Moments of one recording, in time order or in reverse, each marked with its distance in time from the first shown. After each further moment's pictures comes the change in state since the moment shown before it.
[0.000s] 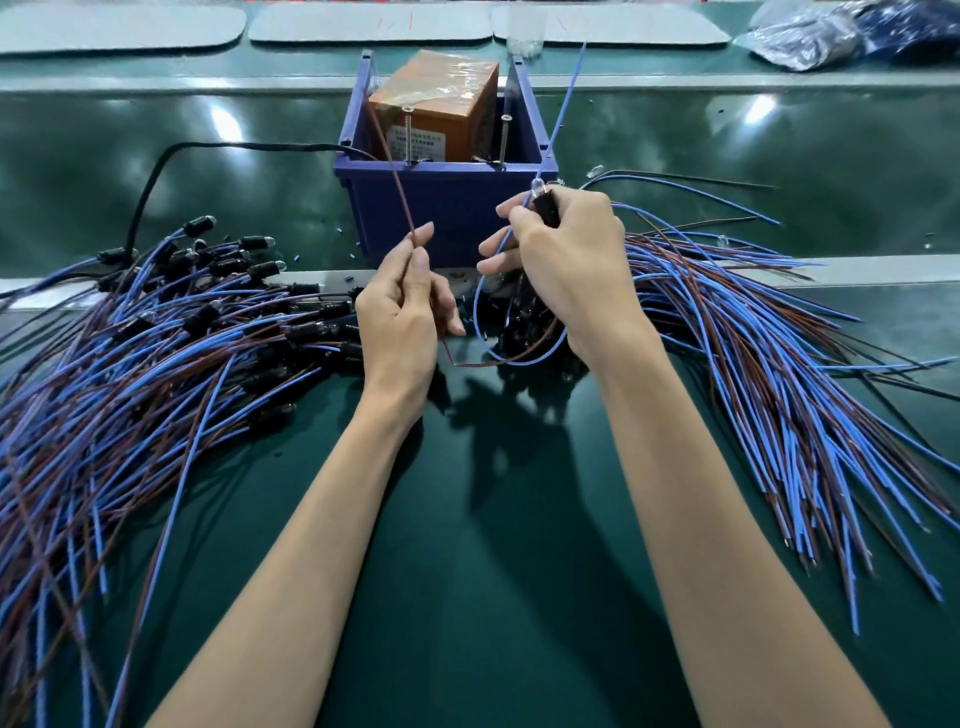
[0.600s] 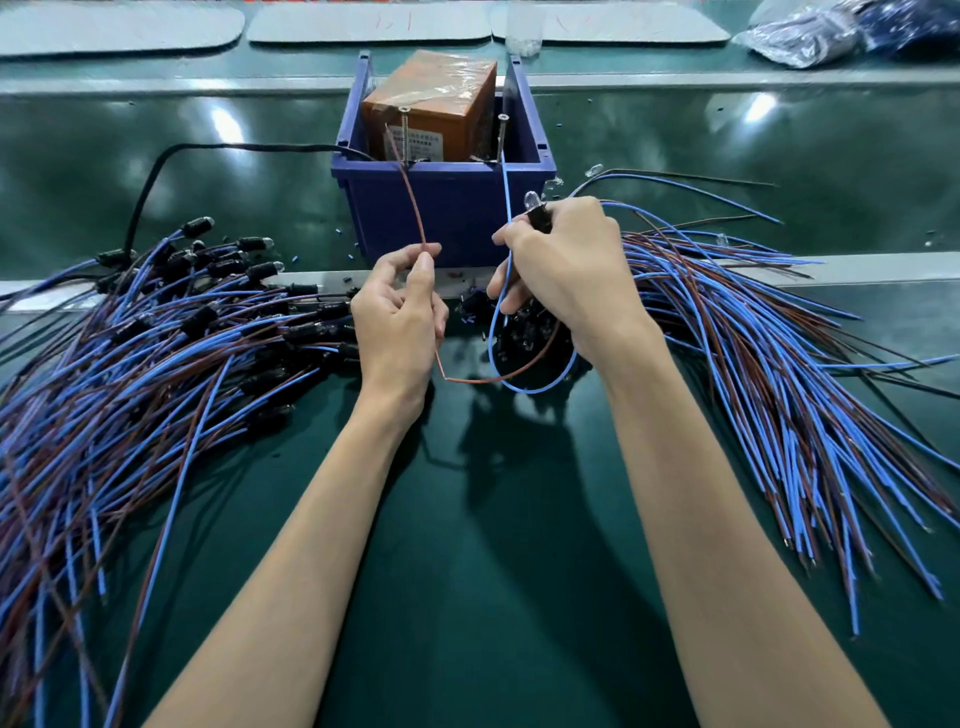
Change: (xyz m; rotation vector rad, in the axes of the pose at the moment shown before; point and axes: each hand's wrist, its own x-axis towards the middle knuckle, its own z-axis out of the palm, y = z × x) left_hand 0.001 -0.003 -0.001 0.076 0.039 -0.039; right_hand 0.003 0.002 -0.002 -0.172 -0.071 0.046
